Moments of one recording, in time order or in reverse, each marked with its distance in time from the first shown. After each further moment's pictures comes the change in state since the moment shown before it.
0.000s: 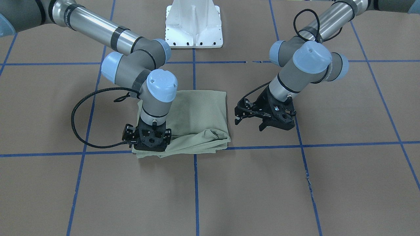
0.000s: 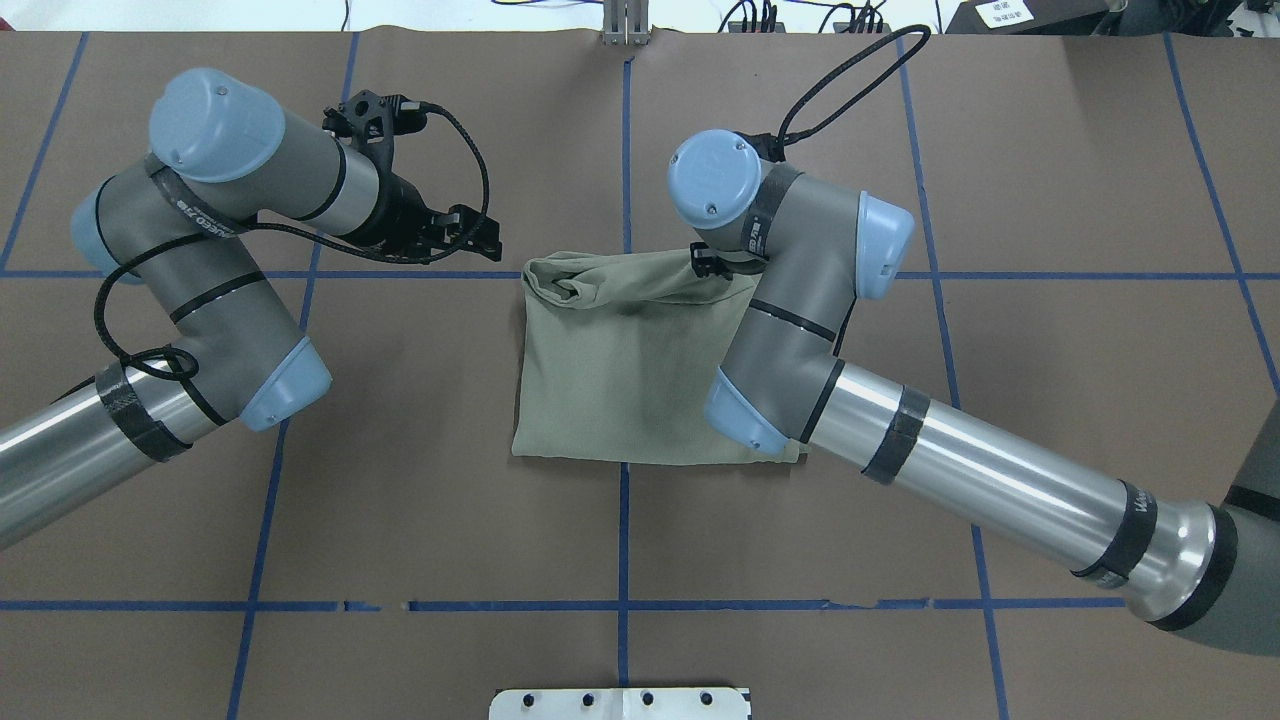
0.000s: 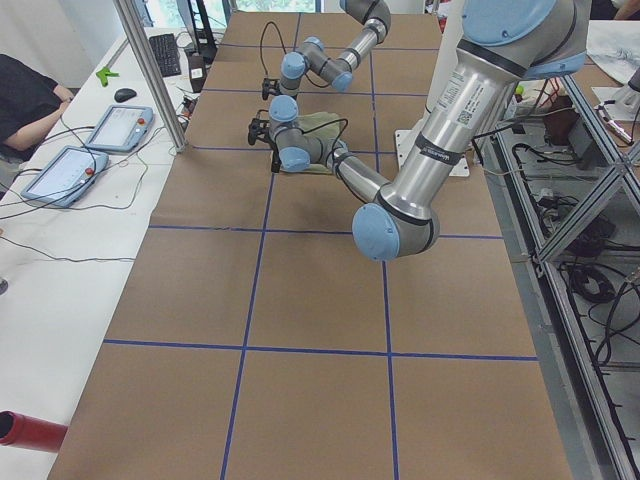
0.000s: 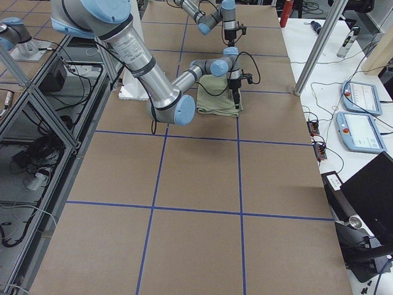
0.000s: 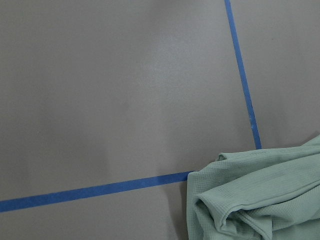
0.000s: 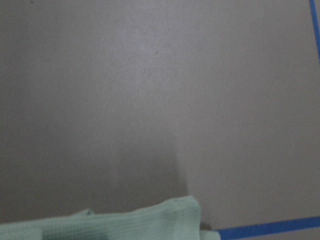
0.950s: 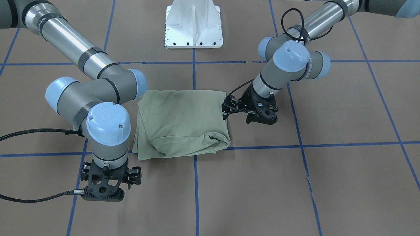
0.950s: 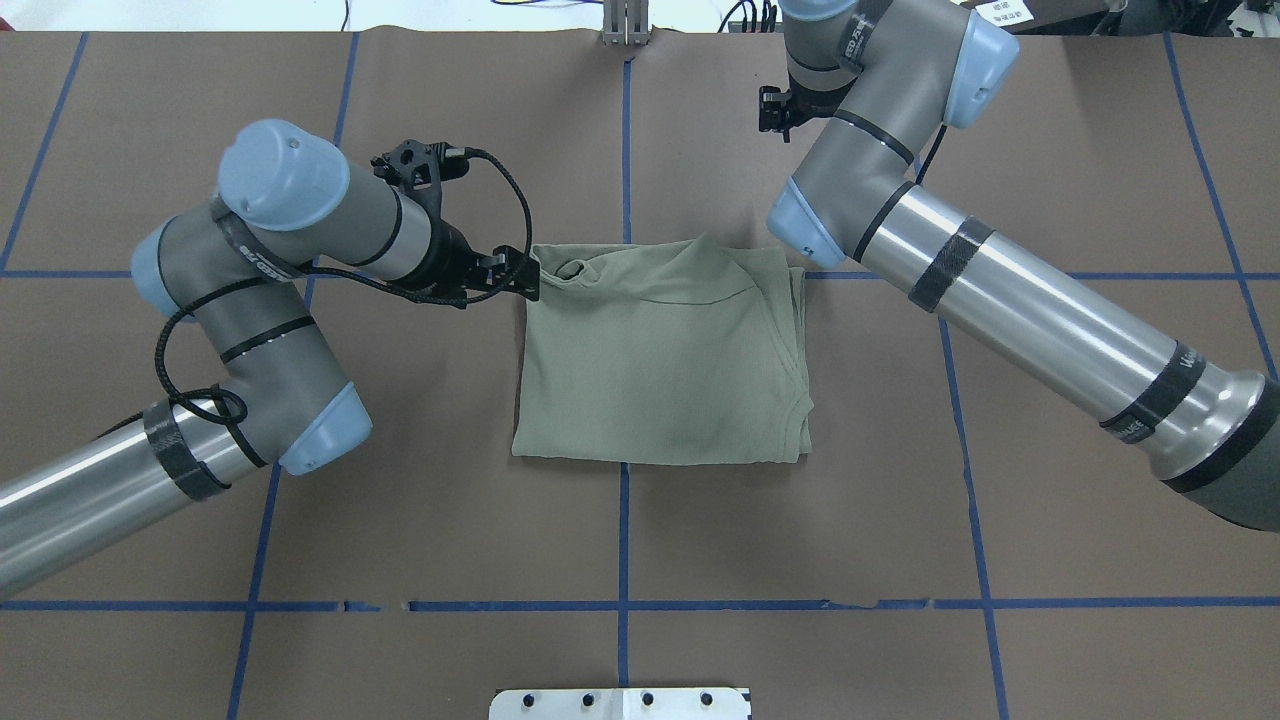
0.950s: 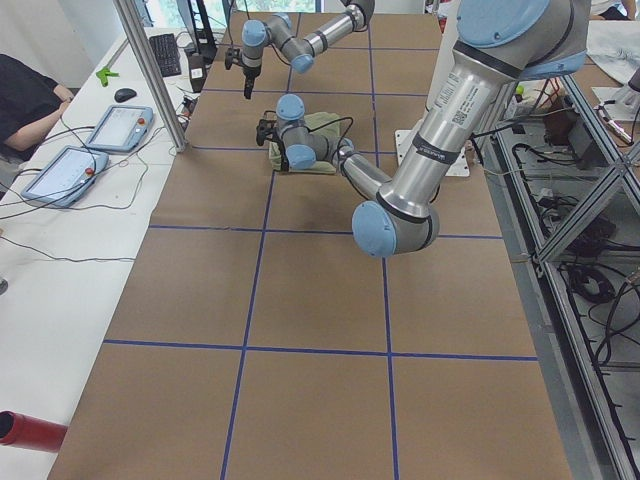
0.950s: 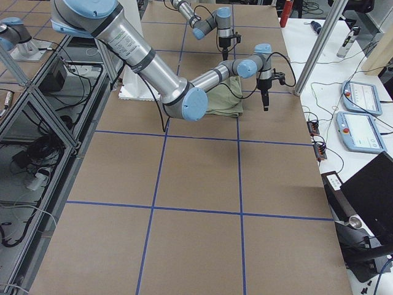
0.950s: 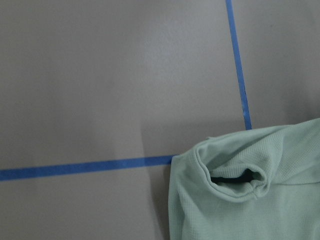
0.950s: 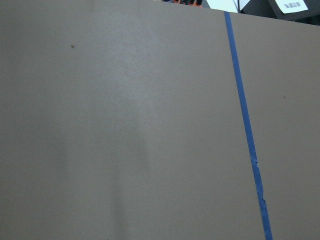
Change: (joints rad) left arm 0.113 -0.040 0.011 0.062 0.068 -0.123; right arm 0.220 0.051 -0.129 0.147 0.175 -0.140
